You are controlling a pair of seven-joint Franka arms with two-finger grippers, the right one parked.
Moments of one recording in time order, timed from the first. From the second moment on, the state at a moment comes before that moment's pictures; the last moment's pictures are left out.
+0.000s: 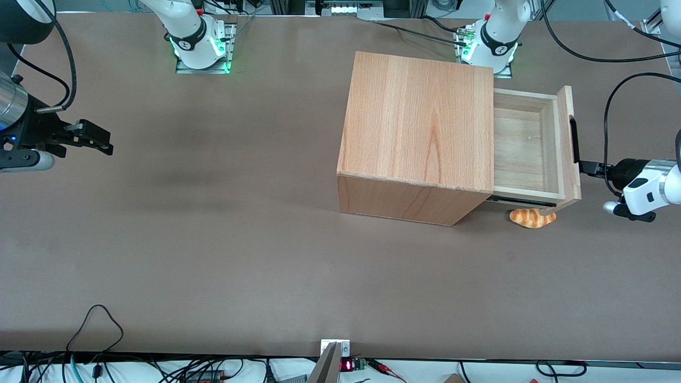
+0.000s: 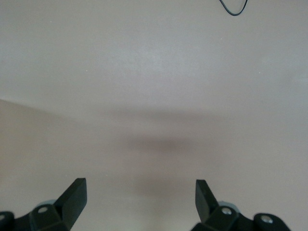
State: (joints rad) arm 0.26 0.47 0.01 -1.51 -0.14 1.44 0.42
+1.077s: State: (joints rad) arm 0.33 0.48 0.01 -1.49 -0.13 1.47 0.54
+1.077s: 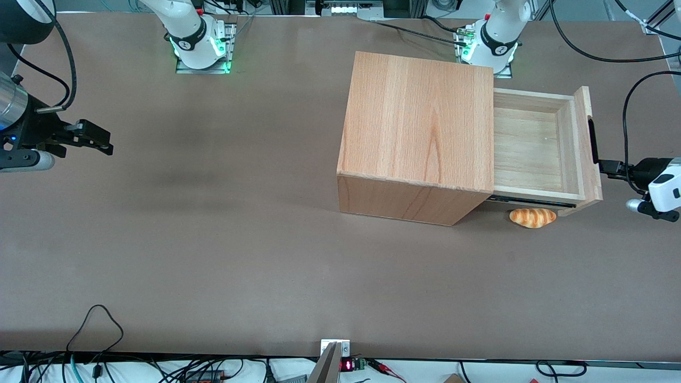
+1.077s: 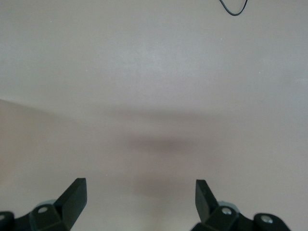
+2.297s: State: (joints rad) arm 0.34 0.49 0.01 -1.48 -0.12 1.50 0.57
